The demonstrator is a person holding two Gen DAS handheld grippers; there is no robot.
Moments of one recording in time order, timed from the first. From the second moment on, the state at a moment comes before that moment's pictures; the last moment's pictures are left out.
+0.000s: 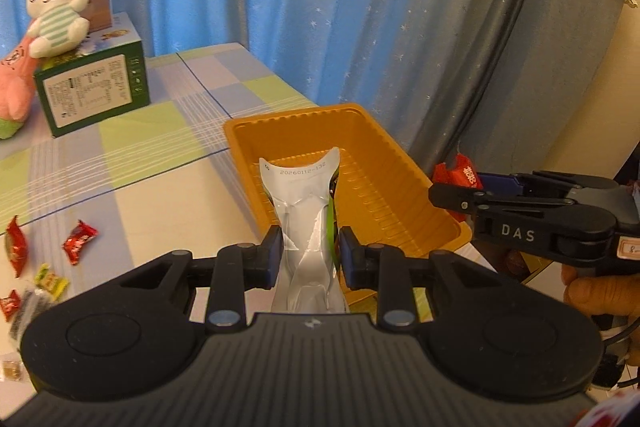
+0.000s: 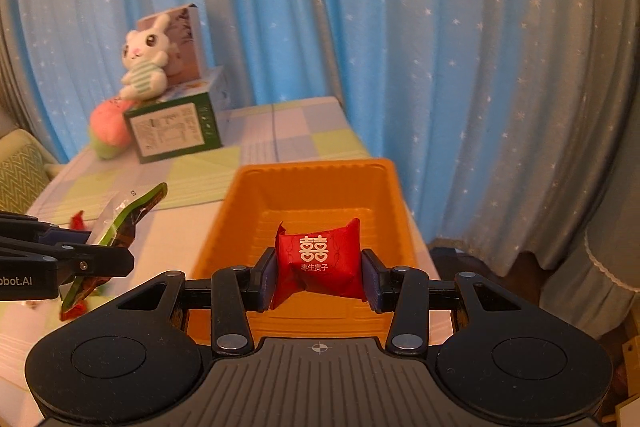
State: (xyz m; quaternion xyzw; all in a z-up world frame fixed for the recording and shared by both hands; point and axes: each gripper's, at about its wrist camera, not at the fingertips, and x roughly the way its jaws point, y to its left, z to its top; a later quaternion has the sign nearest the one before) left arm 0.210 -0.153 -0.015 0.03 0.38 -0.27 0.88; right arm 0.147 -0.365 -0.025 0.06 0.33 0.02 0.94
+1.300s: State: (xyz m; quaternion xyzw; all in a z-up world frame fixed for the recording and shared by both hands) left arm 0.237 -0.187 -0.056 0.00 0.40 -0.25 0.89; right arm 0.179 -0.392 -0.064 0.08 0.36 0.02 0.93
